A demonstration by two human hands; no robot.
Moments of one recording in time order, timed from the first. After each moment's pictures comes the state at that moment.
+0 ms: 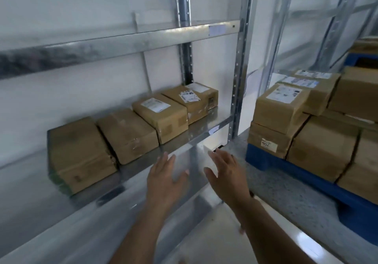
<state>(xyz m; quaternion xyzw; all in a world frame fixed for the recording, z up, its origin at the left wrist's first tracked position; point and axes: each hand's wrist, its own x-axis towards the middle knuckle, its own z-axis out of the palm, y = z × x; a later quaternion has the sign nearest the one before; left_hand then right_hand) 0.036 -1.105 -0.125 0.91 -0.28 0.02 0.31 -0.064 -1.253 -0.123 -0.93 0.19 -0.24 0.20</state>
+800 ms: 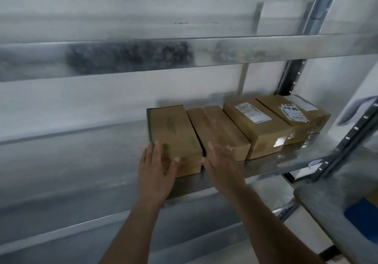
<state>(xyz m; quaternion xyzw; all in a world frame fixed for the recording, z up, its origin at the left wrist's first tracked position) 0.161 -0.906 -0.114 0.93 -0.02 0.15 0.35 0.144 -1.085 -0.100 -0.97 0.00 -0.13 0.22</state>
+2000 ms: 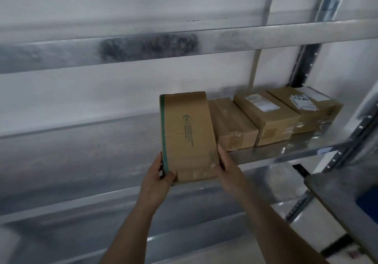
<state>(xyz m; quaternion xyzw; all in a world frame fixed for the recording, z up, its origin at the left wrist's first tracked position) 0.084 -0.865 -0.113 0.80 -0.02 0.04 0.59 0.086 -1.068 -0.119 -0.85 0.04 0.01 0.53</state>
